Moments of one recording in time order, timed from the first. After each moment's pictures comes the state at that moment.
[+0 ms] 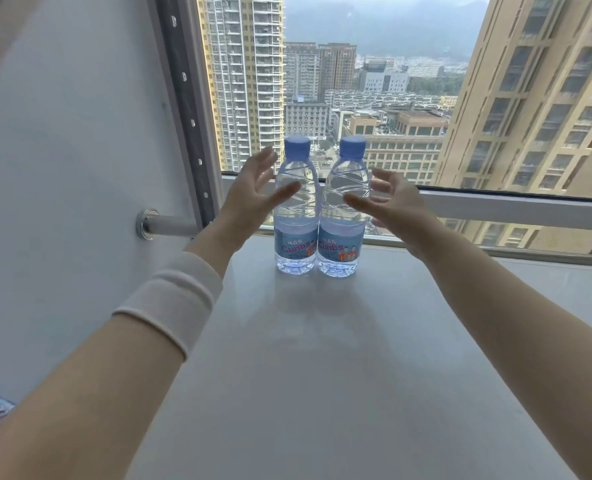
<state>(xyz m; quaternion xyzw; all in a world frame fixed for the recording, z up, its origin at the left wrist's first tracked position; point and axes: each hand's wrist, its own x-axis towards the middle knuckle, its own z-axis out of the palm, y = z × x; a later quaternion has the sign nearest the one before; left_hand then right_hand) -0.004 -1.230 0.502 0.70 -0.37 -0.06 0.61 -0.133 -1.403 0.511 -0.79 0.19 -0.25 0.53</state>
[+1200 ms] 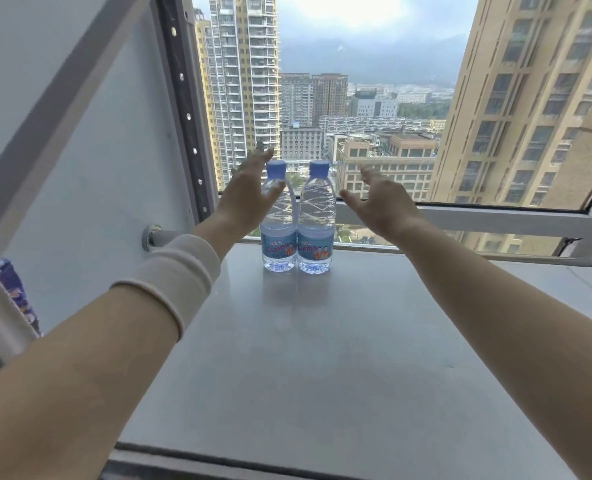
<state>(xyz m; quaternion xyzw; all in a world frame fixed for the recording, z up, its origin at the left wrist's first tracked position) -0.070 -1.219 0.553 0.81 -0.41 0.16 0.39 -0.195 -1.374 0.559 -0.92 0.23 -0.26 0.17</state>
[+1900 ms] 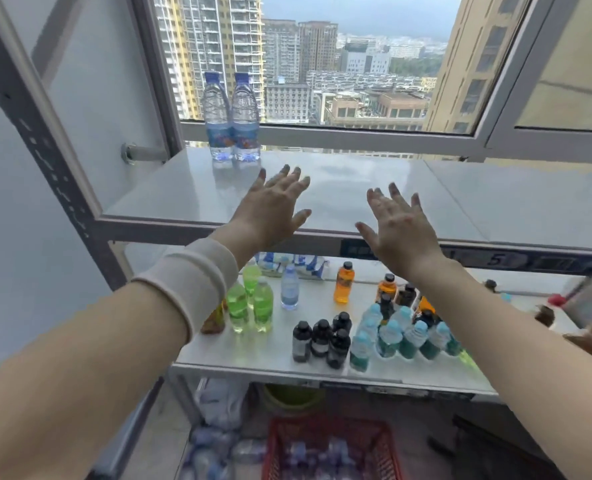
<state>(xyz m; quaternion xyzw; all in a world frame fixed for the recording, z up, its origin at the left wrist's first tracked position) -0.433 -1.171 0.477 0.85 -0.50 0.12 0.09 -0.580 -1.320 0.458 -0.96 0.23 -0.14 -0.02</state>
